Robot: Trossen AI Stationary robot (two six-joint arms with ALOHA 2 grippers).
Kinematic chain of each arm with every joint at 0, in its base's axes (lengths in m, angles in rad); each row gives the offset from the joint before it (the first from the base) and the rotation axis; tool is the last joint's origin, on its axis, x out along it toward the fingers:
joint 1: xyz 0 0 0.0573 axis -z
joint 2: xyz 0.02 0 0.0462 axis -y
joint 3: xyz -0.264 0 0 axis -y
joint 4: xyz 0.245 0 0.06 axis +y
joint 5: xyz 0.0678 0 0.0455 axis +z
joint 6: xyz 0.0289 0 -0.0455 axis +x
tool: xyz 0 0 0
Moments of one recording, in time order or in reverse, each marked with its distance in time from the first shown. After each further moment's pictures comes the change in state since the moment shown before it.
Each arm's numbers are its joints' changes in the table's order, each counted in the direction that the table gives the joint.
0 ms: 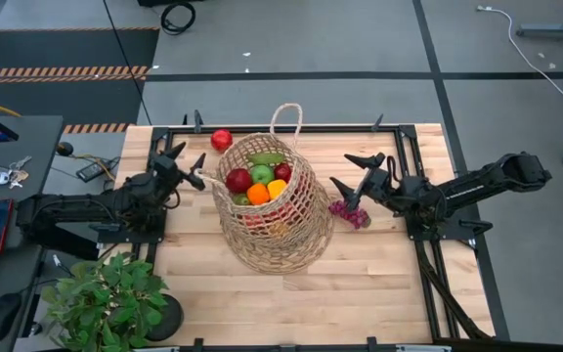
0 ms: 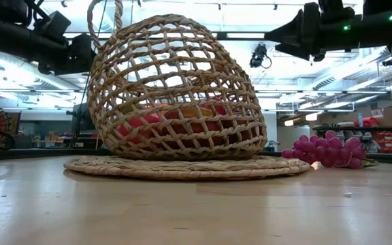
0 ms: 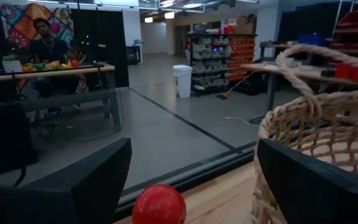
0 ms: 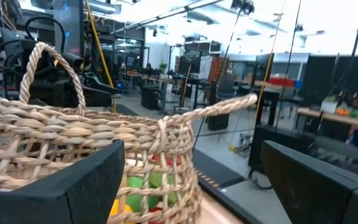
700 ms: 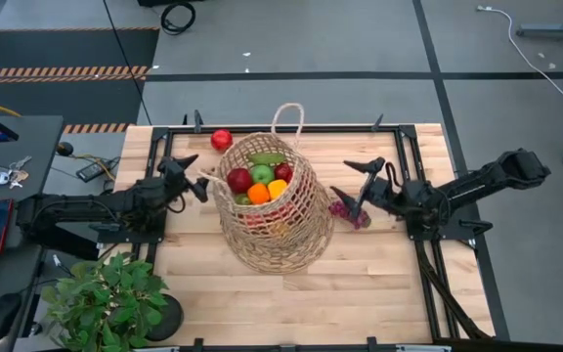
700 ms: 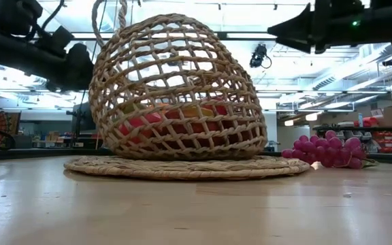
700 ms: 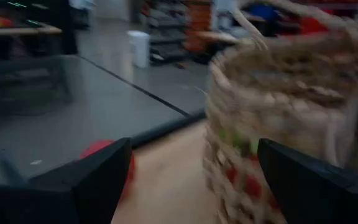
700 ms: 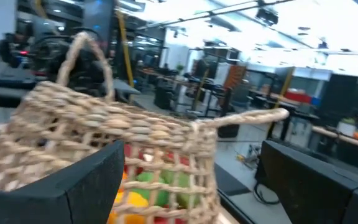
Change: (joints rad) left arm 0.000 0.000 -0.048 0.125 -0.208 -0.176; right arm -0.089 0.013 -0.001 0.015 -0.001 -0.112
